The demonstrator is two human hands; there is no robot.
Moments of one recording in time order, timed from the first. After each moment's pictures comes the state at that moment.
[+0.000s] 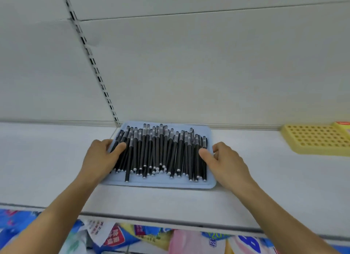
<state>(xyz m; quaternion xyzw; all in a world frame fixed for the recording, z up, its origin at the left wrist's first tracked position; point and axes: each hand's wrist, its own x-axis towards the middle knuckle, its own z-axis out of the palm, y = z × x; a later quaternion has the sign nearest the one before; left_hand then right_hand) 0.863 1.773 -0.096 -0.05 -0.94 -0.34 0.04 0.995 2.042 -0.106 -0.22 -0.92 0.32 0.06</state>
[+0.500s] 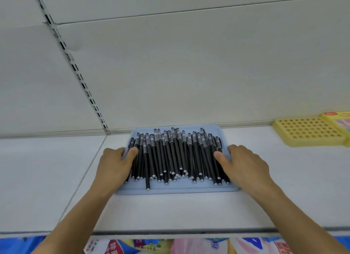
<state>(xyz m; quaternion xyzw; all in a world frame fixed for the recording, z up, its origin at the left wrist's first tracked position) 0.854 1.804 -0.119 -0.10 -0.93 -0.34 0.01 1.005 2.070 -0.111 -0.27 -0.95 0.15 0.05</state>
